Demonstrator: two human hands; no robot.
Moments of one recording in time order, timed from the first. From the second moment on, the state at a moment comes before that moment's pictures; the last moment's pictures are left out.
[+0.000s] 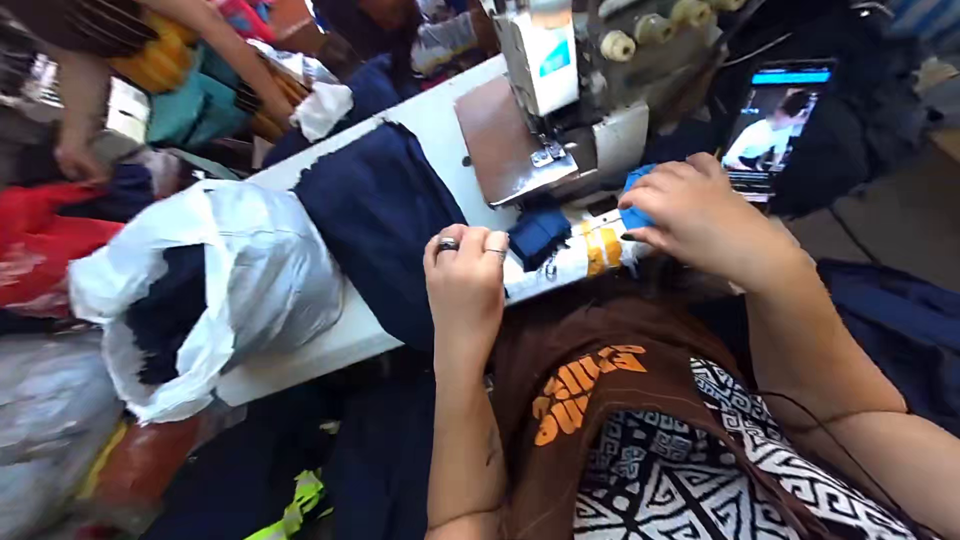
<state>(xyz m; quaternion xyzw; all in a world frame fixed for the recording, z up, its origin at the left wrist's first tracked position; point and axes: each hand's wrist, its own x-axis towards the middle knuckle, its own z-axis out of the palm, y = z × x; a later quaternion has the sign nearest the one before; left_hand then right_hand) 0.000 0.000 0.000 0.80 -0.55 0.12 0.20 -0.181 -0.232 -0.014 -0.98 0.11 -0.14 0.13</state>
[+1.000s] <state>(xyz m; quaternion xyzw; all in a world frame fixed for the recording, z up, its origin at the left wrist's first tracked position) -0.019 -0.064 -0.080 0.77 -0.36 0.11 0.51 -0.136 -0.174 -0.079 -0.80 0.17 -0.20 0.54</state>
